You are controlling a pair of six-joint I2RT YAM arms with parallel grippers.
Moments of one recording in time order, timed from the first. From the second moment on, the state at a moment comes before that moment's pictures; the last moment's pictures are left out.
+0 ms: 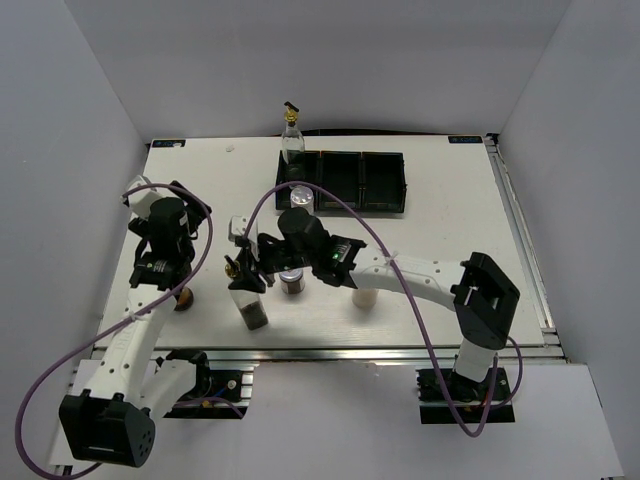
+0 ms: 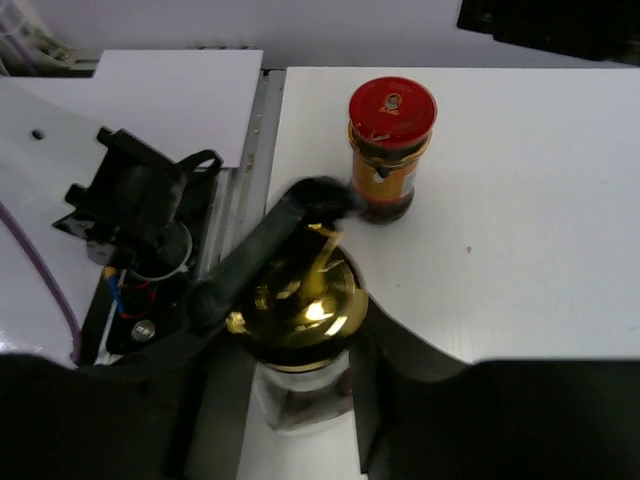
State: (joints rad) left arm -0.12 0.93 0.81 -0.23 -0.52 -0.63; right arm 1.14 1.75 1.36 0.14 -0.54 -0.12
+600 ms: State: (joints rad) left arm -0.11 0.86 0.81 -0.21 -0.56 -0.60; right arm 1.10 1.76 1.49 0.06 -0.42 -0.08
